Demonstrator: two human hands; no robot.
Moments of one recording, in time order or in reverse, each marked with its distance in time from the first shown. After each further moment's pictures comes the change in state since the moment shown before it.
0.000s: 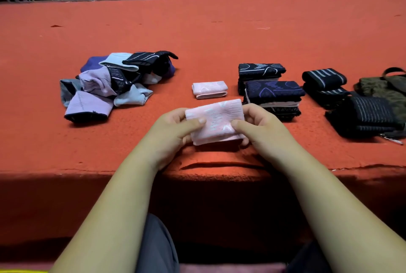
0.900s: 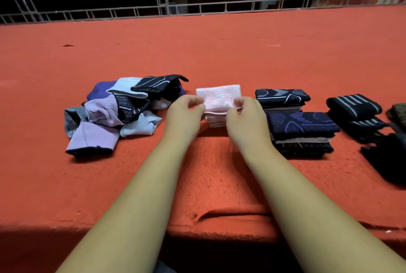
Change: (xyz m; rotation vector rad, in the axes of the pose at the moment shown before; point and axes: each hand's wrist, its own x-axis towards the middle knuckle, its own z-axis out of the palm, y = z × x) left_hand 0.140 0.026 -0.026 0.528 0.474 0.186; right_hand 0.139 -0.015 0.064 -0.429 0.446 0.001
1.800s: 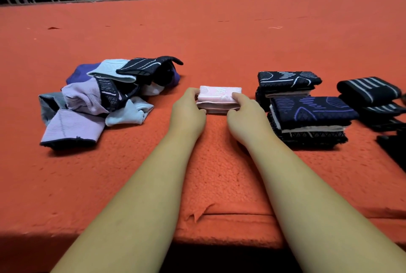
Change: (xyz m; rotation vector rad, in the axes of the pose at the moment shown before) left_hand 0.019 -0.050 0.033 0.399 -0.046 0.113; right_hand 0.014 0.038 0.019 -0.147 -0.239 0.135
